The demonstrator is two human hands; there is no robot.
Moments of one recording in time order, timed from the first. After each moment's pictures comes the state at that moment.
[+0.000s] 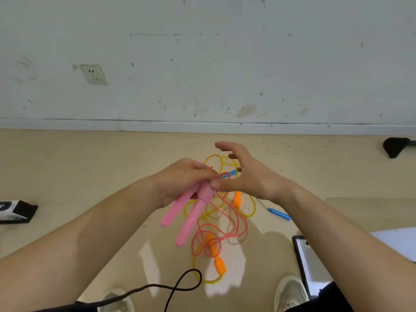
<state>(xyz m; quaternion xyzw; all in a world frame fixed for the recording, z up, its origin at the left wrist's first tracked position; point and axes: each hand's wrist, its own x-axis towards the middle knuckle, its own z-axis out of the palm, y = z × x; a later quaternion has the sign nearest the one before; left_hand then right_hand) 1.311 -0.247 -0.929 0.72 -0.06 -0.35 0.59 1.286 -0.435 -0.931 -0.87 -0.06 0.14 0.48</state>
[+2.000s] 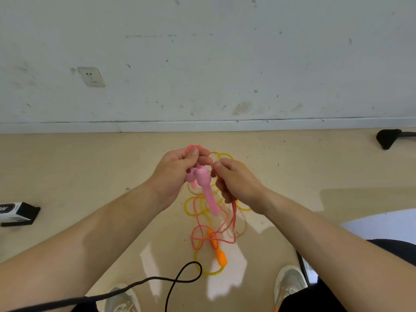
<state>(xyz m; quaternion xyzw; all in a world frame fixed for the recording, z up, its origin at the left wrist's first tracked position) 1.294 -0.244 -0.939 0.67 -0.03 -0.17 0.72 1.260 -0.404 -0.950 -0.77 0.07 0.15 0.61</state>
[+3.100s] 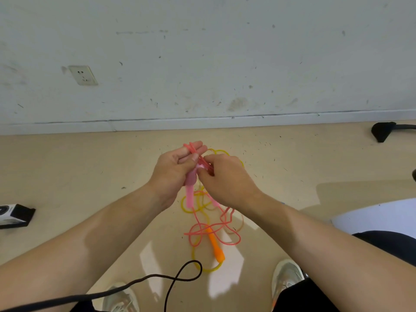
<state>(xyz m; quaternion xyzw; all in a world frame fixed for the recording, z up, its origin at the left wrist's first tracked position) 1.285 -0.254 -0.950 0.69 -0.01 -0.16 0.70 1.248 -0.391 -0.936 -0.93 -0.03 -0.01 0.36</state>
